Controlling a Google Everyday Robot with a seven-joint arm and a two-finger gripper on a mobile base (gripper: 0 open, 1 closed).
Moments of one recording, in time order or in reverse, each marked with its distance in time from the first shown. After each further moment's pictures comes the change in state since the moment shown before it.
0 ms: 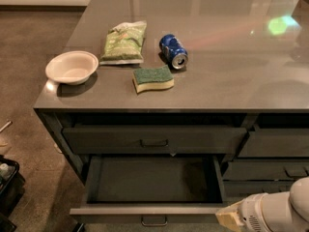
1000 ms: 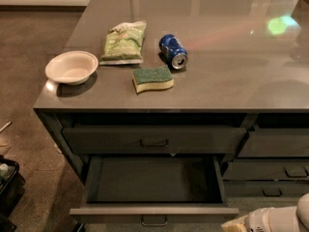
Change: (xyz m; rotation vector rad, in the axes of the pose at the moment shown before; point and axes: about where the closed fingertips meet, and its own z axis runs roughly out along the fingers) arm 0.044 -0.018 0.015 -0.023 0.008 0.129
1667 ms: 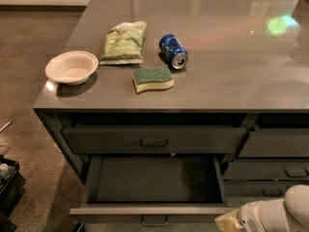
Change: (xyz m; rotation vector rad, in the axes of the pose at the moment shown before) arm -0.009 -0.017 0.032 -0.054 0.000 -0.018
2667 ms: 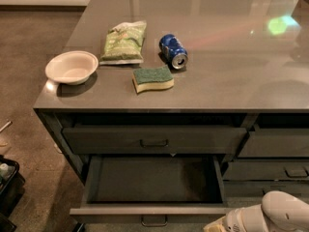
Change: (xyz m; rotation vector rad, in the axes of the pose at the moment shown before) arm 0.029 -0.028 0.085 -0.112 0.046 -0.046
